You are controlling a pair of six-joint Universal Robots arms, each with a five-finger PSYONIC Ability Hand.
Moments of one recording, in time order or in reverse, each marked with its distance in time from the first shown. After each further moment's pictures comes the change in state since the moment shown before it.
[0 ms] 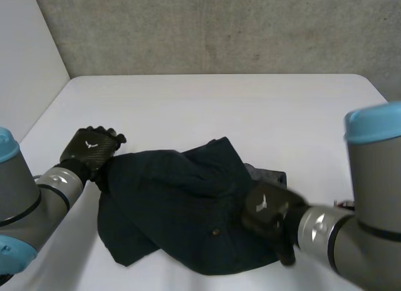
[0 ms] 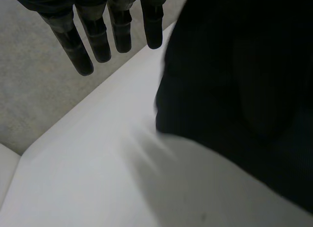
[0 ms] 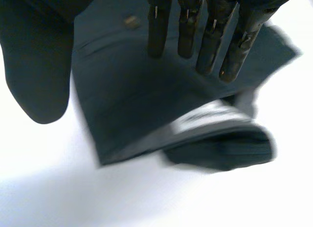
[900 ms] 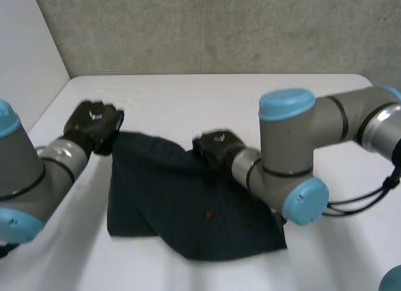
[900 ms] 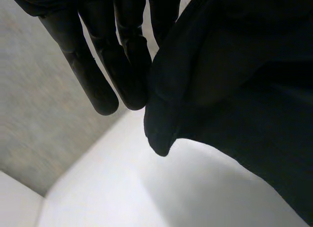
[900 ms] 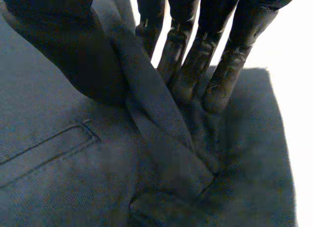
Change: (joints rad) left arm -0.042 -0.020 0.188 -0.014 -0.004 0.011; right arm 0.072 0.572 -0.631 -0.273 -0.001 0.723; left_hand 0.860 0.903 0.908 0.911 0.853; right_hand 0.600 0.777 0.766 0.773 0.724
